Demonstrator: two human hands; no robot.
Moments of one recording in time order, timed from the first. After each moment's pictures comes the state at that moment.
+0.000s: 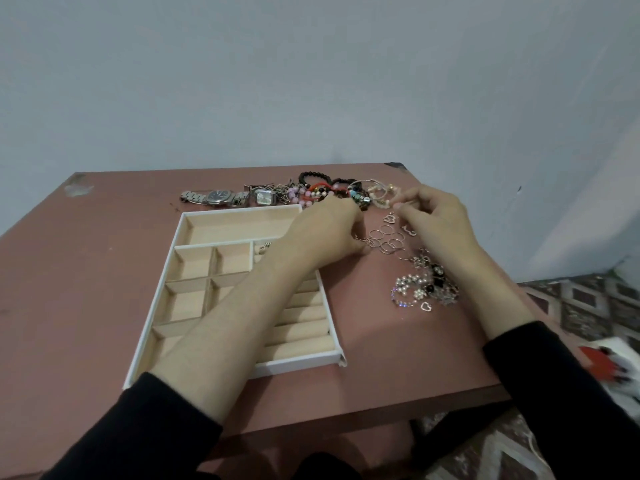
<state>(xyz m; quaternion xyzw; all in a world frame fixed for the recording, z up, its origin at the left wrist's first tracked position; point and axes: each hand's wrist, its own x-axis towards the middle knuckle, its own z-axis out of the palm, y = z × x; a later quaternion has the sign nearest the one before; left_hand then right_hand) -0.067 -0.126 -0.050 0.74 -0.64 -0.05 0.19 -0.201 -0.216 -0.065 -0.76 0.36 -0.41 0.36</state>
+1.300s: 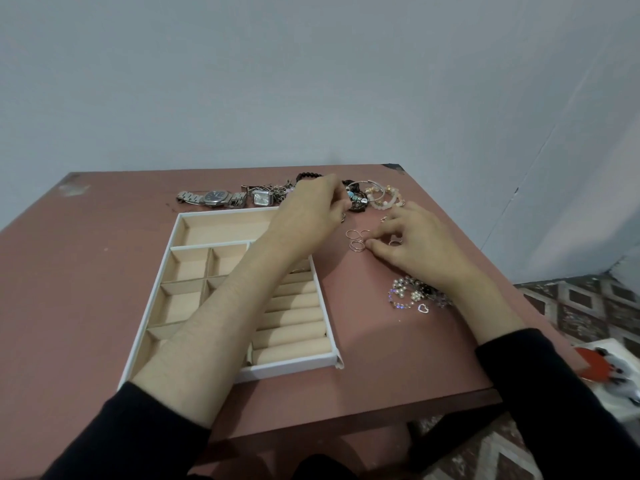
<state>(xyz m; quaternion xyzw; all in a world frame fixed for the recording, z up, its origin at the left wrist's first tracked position) -0.054 -0.126 -0.046 0.74 -0.56 -0.01 0.36 -0.202 -0.204 -0.069 -0.92 0.29 -0.25 0.11</state>
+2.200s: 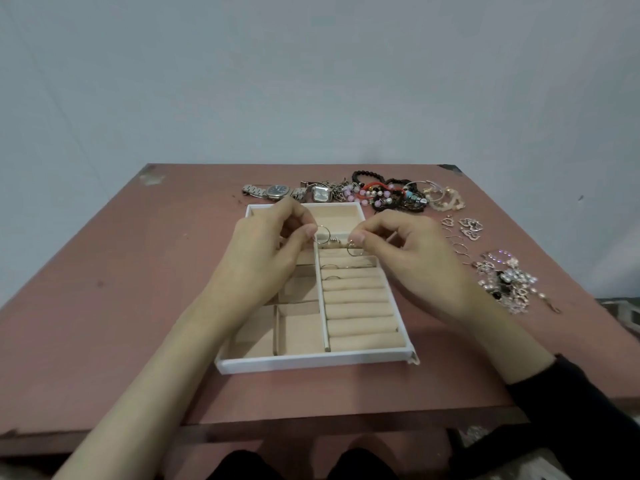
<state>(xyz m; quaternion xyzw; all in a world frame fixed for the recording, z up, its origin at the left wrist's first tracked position) -0.014 0.004 -0.055 0.74 -0.51 0.00 0.45 -0.151 -0.122 -0.061 -0.83 0.19 -0.32 0.41</state>
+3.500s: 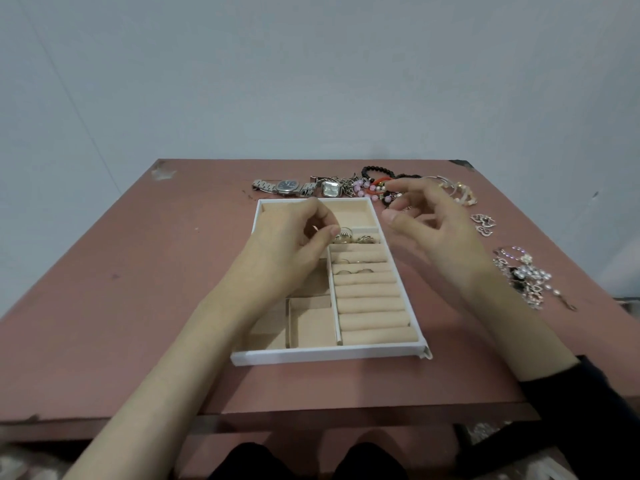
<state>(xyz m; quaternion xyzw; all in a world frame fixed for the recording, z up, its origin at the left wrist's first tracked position) -0.021 0.003 -0.050 0.74 -0.52 -0.02 0.42 -0.153 -0.128 -0.058 -0.75 0.21 -0.38 0.50</state>
